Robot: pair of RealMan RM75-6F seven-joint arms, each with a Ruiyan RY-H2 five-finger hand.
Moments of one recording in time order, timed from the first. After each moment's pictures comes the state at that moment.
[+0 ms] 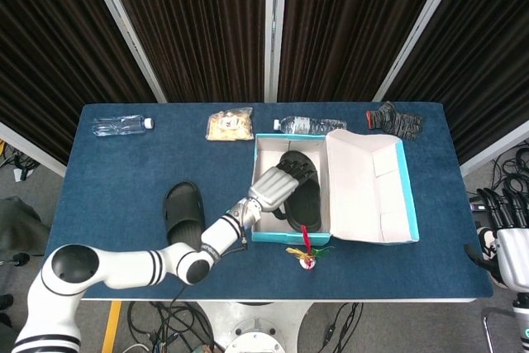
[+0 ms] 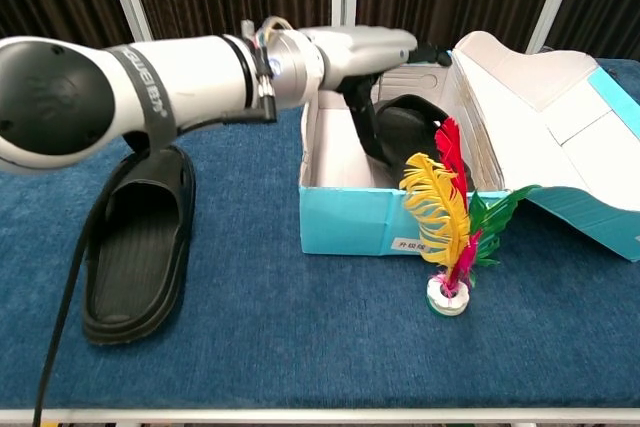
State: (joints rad) left arm -1.20 -1.82 -0.29 -1.28 0.90 0.73 0.42; right arm 0.05 -1.00 0.07 -1.66 -1.53 1.55 -0.05
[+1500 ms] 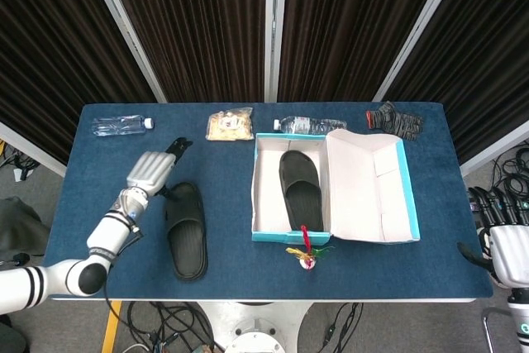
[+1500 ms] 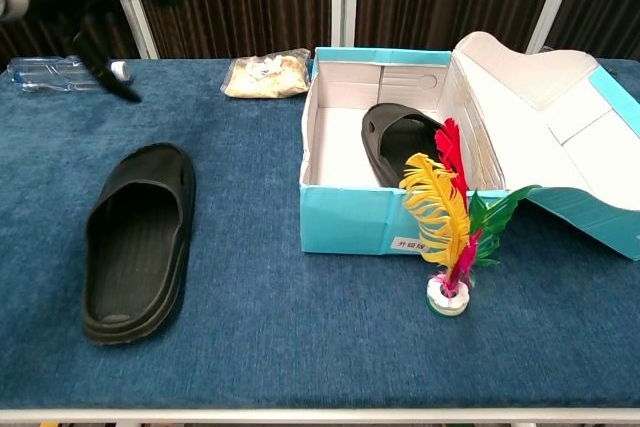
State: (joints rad) left arm -0.86 -1.24 -0.15 -1.73 0.73 0.88 0.34; right arm 0.08 -1.03 0.07 -1.60 -1.56 1.51 0.00
